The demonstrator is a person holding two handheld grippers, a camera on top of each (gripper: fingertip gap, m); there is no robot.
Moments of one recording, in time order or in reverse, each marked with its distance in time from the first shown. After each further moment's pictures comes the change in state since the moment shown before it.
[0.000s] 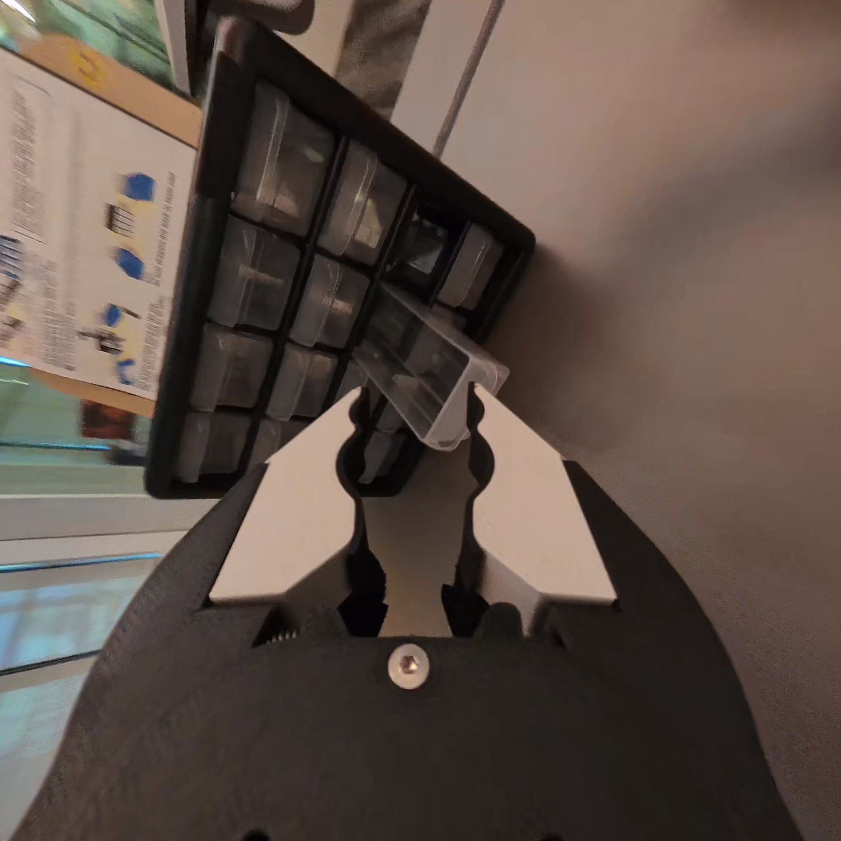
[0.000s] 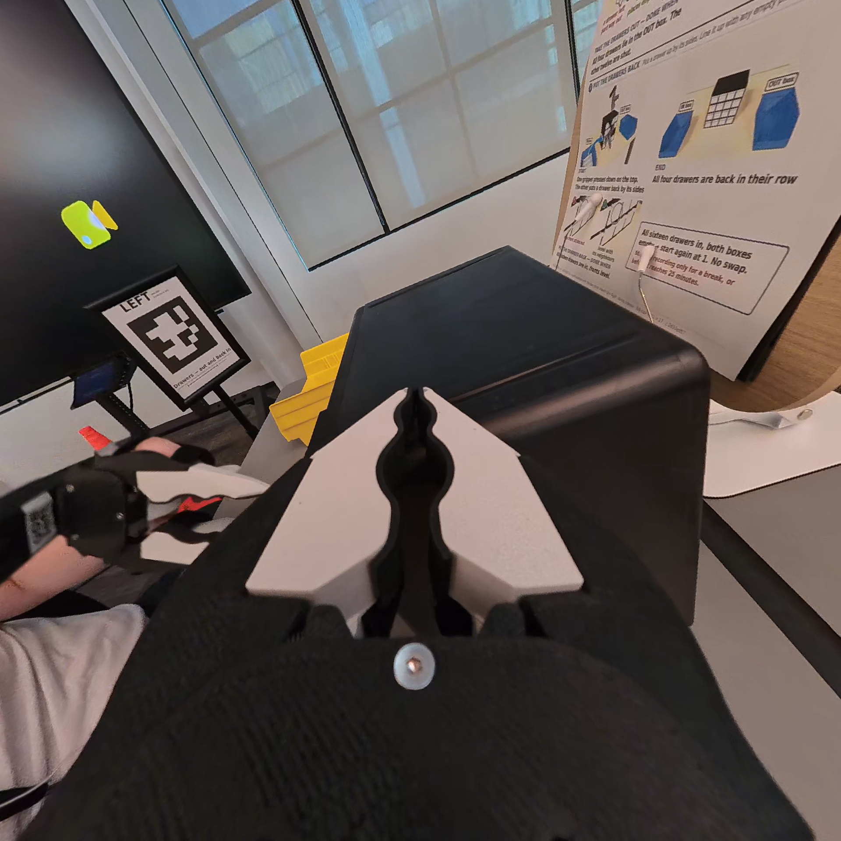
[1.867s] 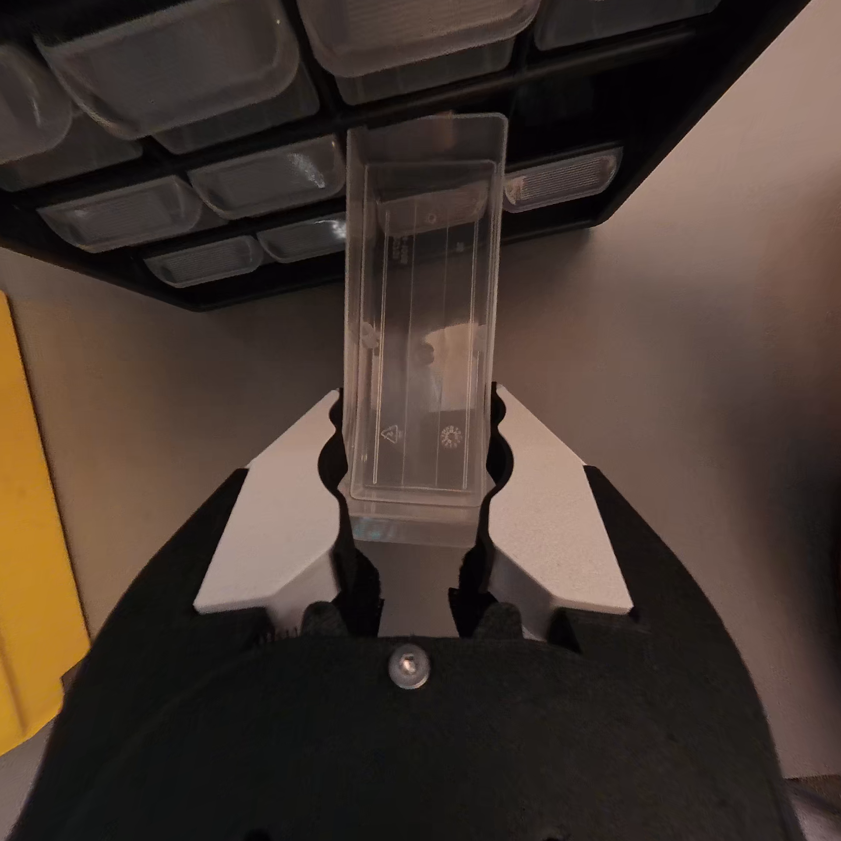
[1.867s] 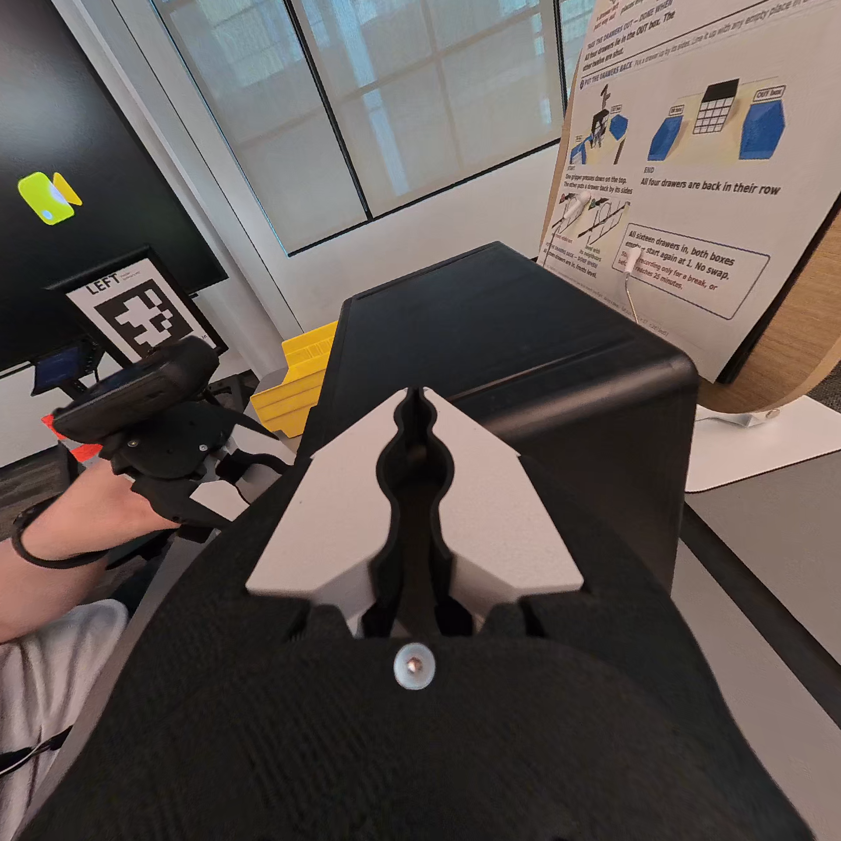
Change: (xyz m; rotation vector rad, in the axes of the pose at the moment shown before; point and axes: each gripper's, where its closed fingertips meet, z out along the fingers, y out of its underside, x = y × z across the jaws) left arm 0.015 0.045 0.039 -0.571 0.326 -0.955; right arm 0.002 0.001 0.001 -0.025 0.039 -0.039
